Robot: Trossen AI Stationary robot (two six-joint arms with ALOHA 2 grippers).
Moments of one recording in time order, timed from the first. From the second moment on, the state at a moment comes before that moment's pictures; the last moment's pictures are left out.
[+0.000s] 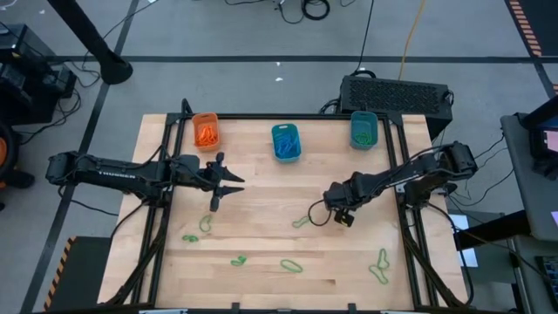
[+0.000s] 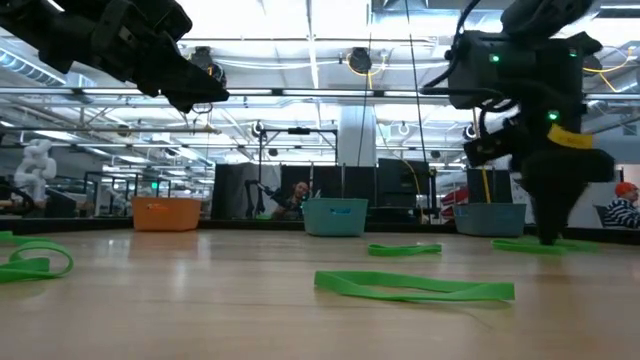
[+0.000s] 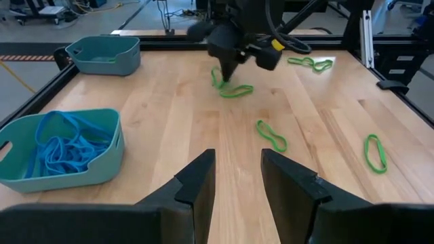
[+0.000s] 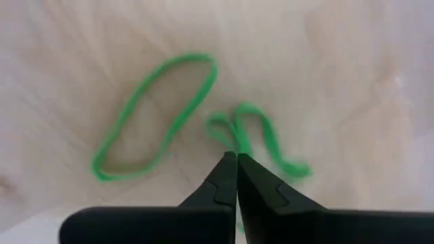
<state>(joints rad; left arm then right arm) 0.05 0.87 0.39 0.17 0.09 0.03 0.14 1.56 0.79 -0.83 0.15 0.62</state>
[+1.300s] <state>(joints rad) 0.05 0.87 0.39 0.04 -0.06 -0.01 -0.32 1.56 1.14 -1.13 0.40 0.29</state>
